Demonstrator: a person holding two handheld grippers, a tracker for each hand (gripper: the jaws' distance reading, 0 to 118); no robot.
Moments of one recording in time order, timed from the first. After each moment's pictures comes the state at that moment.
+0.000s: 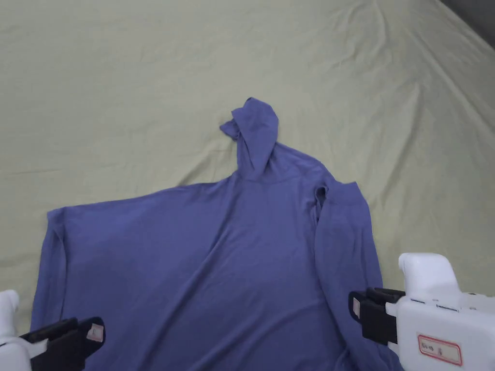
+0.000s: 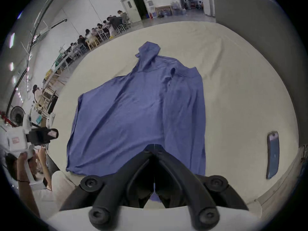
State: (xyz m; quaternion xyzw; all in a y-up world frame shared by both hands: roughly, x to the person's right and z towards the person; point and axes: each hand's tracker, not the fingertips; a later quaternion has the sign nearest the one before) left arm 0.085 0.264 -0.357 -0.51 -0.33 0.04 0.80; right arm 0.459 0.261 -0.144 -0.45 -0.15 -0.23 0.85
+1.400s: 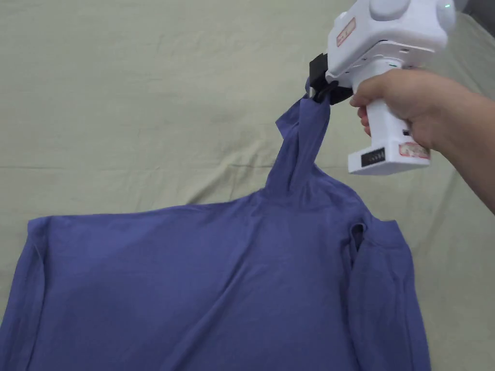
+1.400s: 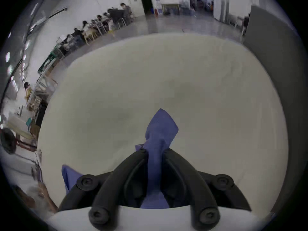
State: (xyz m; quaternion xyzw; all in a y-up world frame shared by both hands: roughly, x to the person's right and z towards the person) left arm 0.083 0.246 -0.354 -0.52 -0.34 0.07 0.78; right arm 0.620 0.324 -0.511 -0.46 -0.16 -0.15 0.86
